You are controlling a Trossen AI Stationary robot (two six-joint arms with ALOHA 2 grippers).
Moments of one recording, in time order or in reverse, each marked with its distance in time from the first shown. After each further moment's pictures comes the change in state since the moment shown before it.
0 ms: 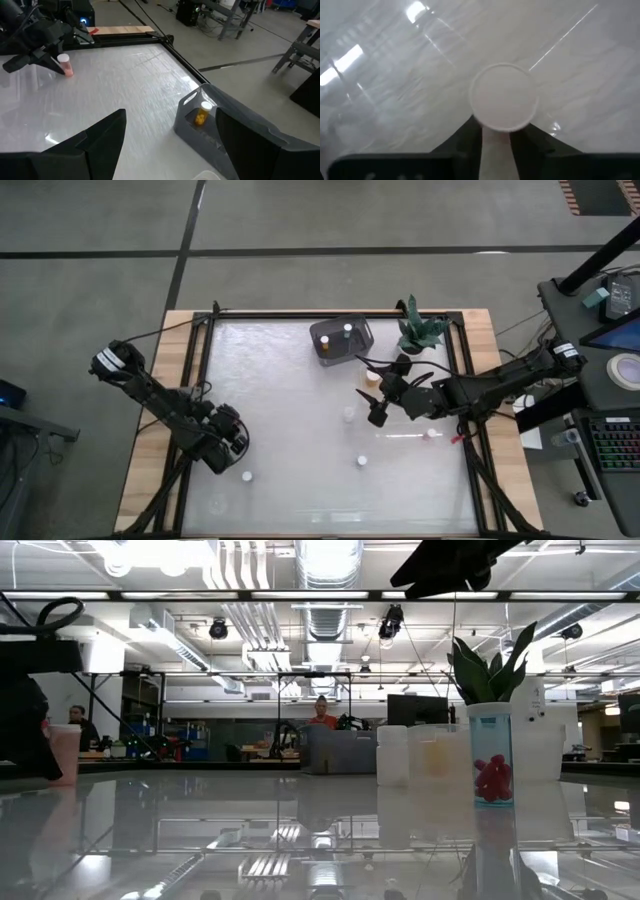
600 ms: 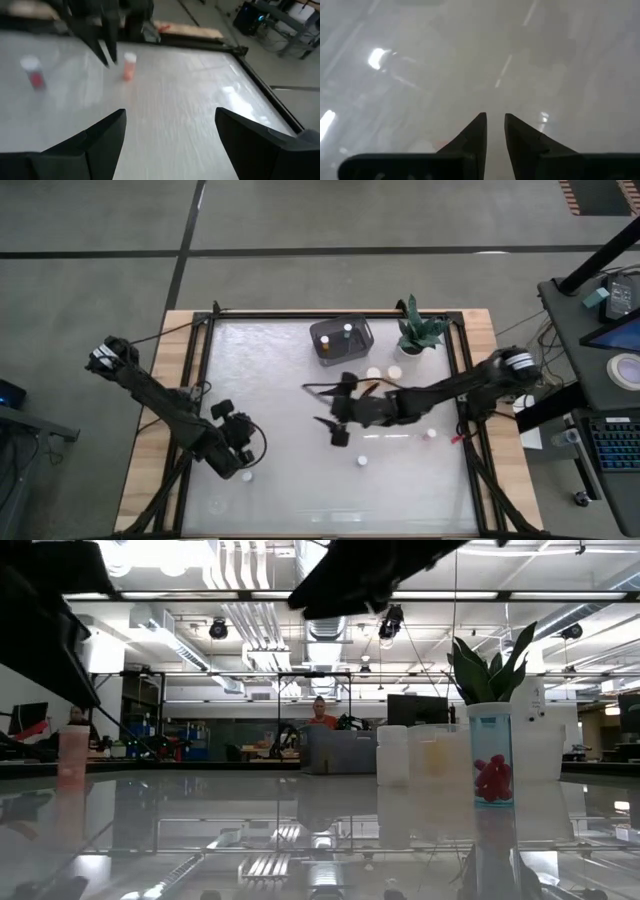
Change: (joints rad) left arm 0.054 -0.069 0.236 0.000 -0.032 0.539; right arm -0.063 0.443 0.233 0.255 -0.322 -0.204
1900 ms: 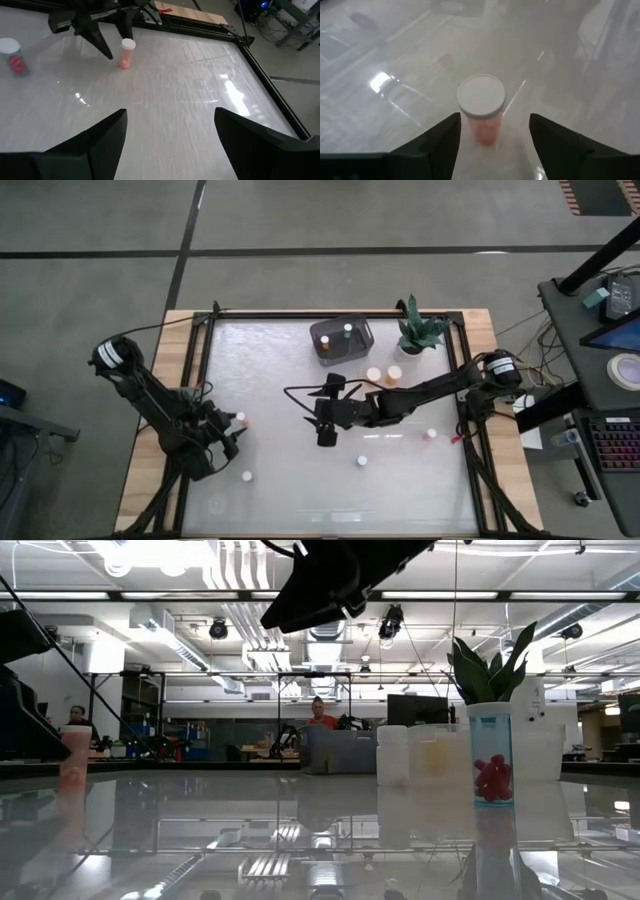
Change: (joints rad) left arm -0.285 0.021 -0.360 0.137 -0.285 -0.557; right arm -0.025 0.132 0.179 -0.151 0.000 -0.013
